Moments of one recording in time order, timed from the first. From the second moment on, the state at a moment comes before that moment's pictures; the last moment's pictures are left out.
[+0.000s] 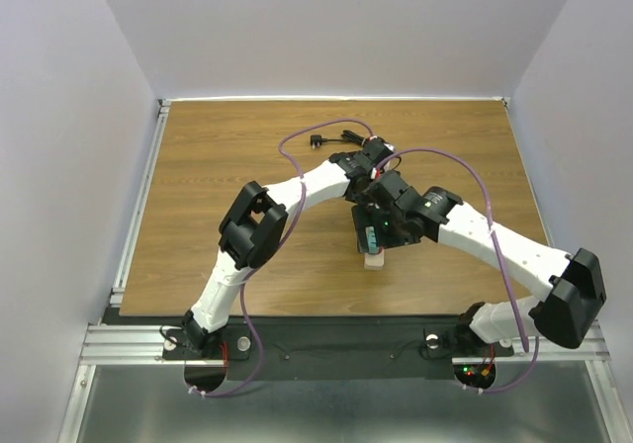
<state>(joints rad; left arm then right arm) -0.86 2.21 1.84 -0.60 0.03 -0.47 0.79 1.33 1.12 -0.89 0.05 0.55</state>
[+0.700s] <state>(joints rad) -0.85 2.20 1.77 -0.49 0.03 -0.52 0.89 1.15 1.10 -0.88 0.24 0.72</state>
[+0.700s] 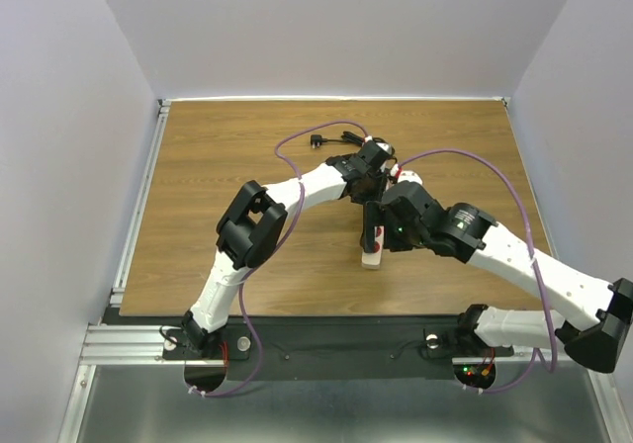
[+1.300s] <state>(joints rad) -0.79 2.19 1.74 -0.47 0.00 -0.61 0.89 0.98 1.05 -0.89 0.34 0.78</state>
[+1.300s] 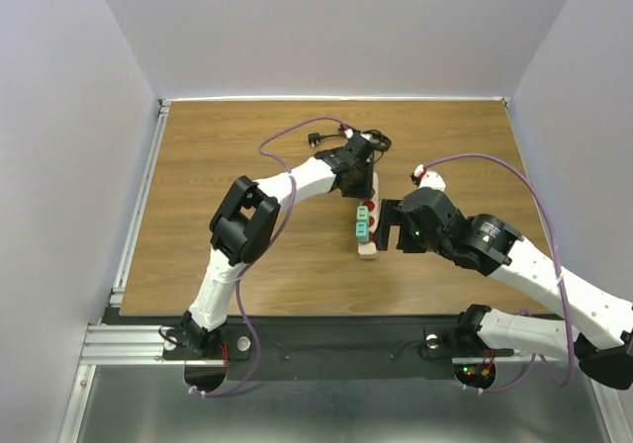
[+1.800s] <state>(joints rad) -0.58 2.14 1.71 -0.56 -0.13 -0.67 0.89 1.08 1.05 -0.90 0.34 0.75</state>
